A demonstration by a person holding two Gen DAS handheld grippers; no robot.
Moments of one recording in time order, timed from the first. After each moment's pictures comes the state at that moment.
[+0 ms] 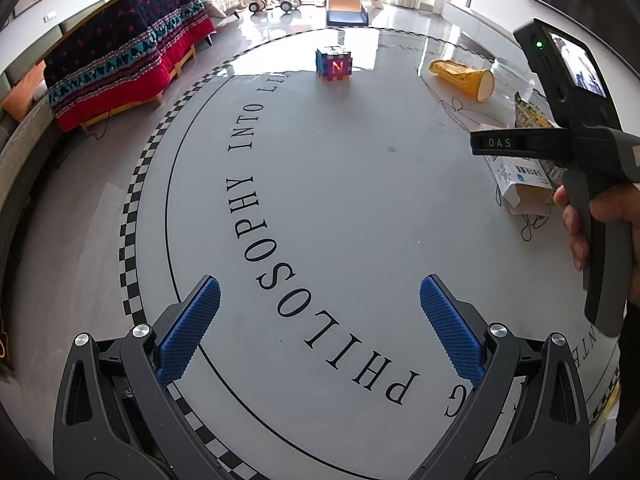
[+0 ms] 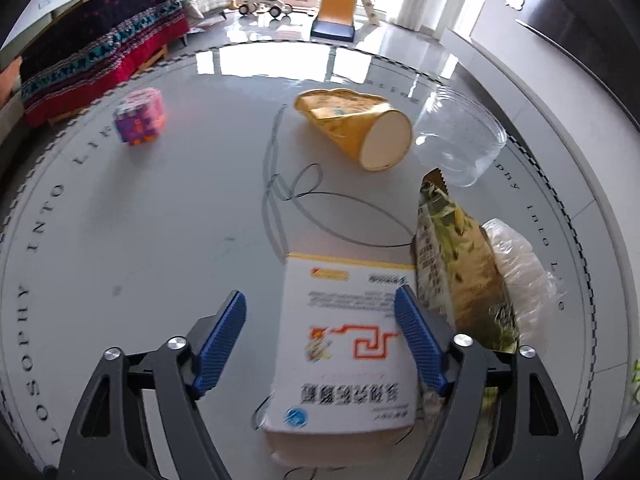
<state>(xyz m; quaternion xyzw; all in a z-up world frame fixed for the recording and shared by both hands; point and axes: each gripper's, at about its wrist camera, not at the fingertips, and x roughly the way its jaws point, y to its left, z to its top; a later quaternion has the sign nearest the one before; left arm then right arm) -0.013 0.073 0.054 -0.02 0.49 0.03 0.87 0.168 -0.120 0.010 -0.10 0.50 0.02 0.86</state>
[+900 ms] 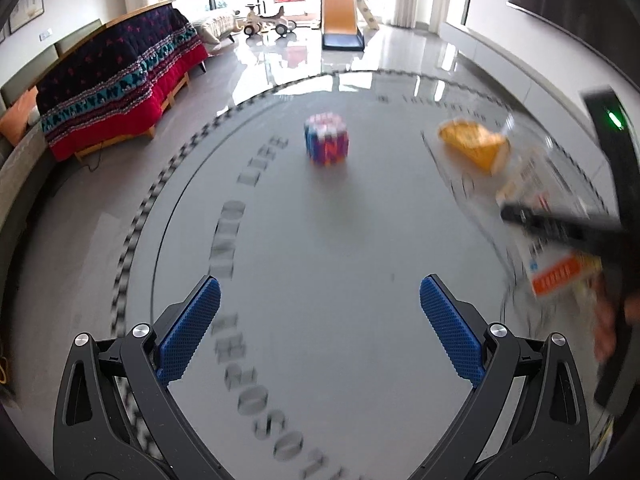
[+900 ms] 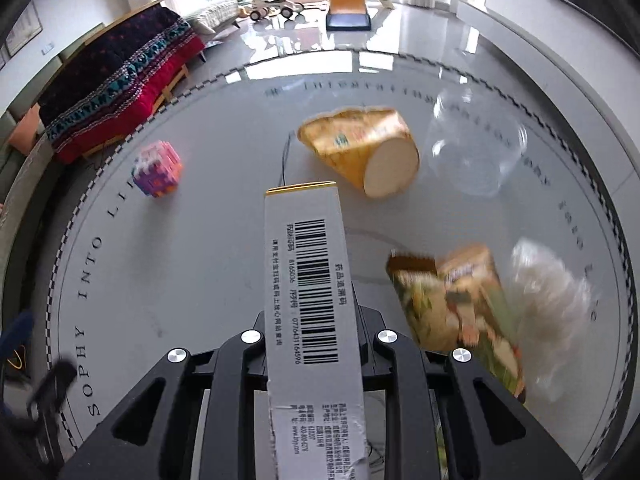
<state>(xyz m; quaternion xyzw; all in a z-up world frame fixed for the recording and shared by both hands) 0.097 0.073 0.081 -0.02 0.46 0.02 0.89 0.201 -0.143 0.036 0.01 0.52 0.09 0.85</state>
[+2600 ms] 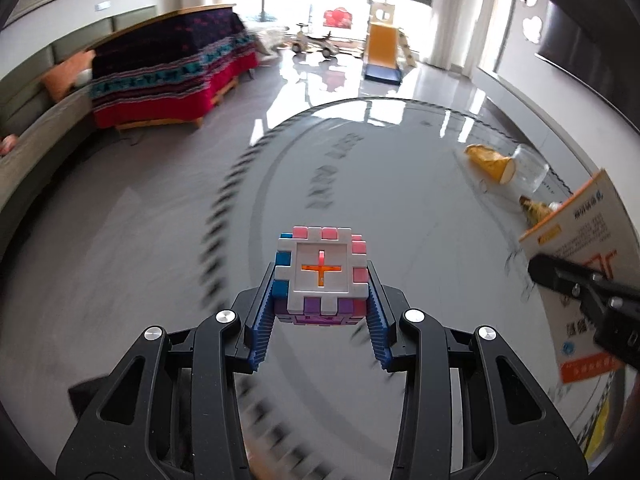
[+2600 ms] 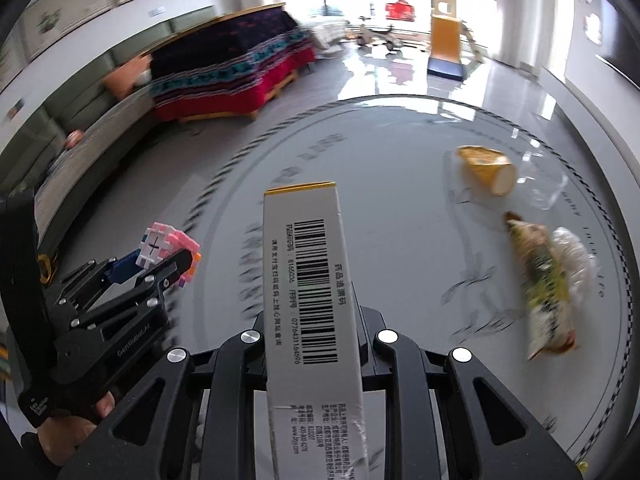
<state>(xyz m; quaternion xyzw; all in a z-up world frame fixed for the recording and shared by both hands) -0.061 0.137 0.101 -0.07 0.41 0.09 0.91 0.002 -0.050 0.118 -0.05 0.46 0.25 0.85</state>
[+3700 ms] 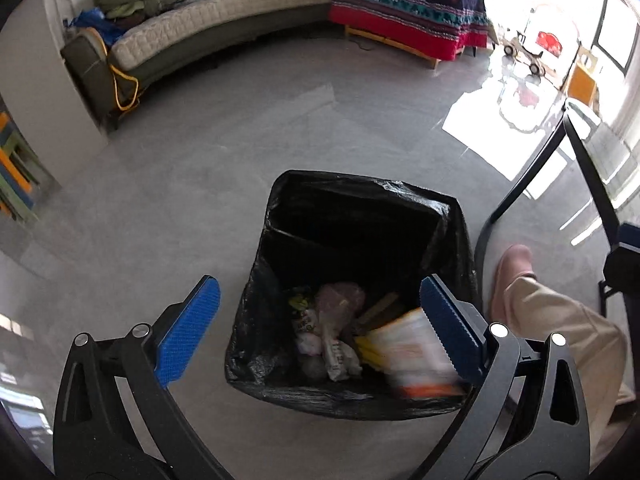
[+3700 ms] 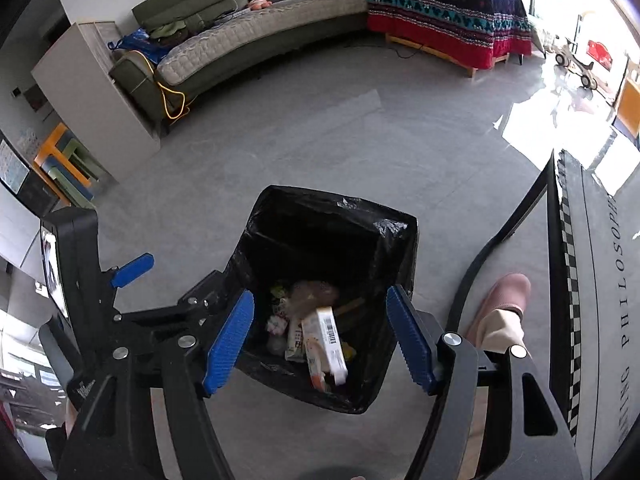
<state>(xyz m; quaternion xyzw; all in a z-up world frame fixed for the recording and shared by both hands) -0.408 0.328 -0.002 -0.22 0.43 0.39 0.79 -0.254 0.189 0.064 -0.19 0.47 0.49 0.71</state>
